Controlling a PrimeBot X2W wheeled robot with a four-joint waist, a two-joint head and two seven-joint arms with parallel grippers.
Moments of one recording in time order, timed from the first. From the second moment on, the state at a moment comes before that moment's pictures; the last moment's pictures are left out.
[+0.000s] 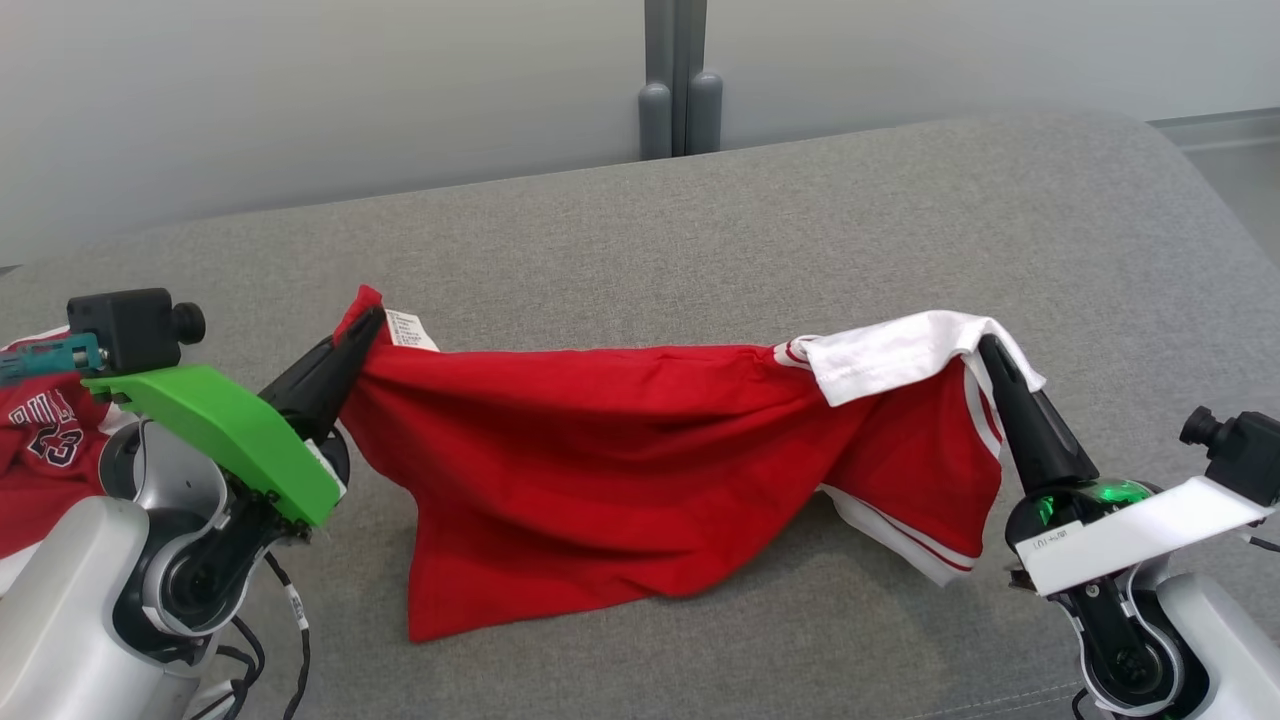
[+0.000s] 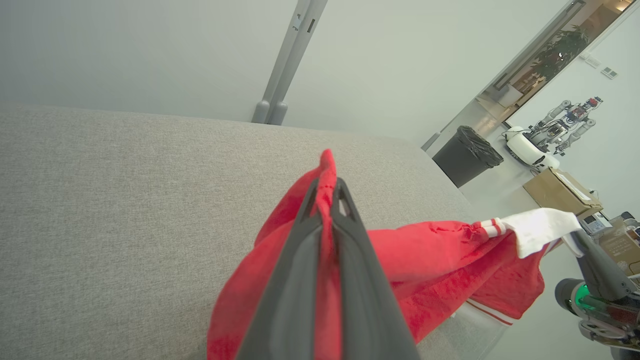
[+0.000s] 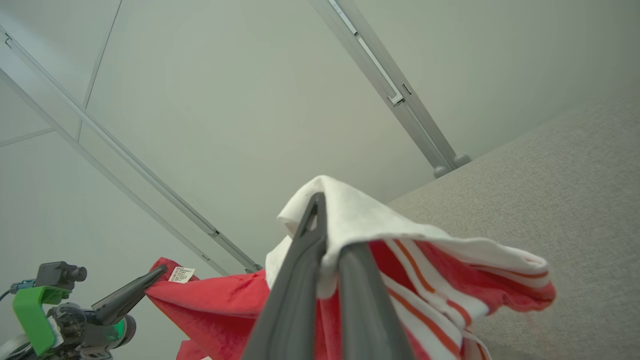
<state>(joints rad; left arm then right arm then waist) -0.42 0.56 -0.47 0.00 -1.20 0.03 0.26 -0.15 -0.39 0.33 -0.06 1.10 0.13 -0.23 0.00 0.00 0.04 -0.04</state>
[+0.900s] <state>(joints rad) -0.64 0.50 -0.53 0.21 -1.14 0.01 0.34 -0.40 -0.39 0.45 0.11 1.14 0.13 -0.22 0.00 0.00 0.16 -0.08</state>
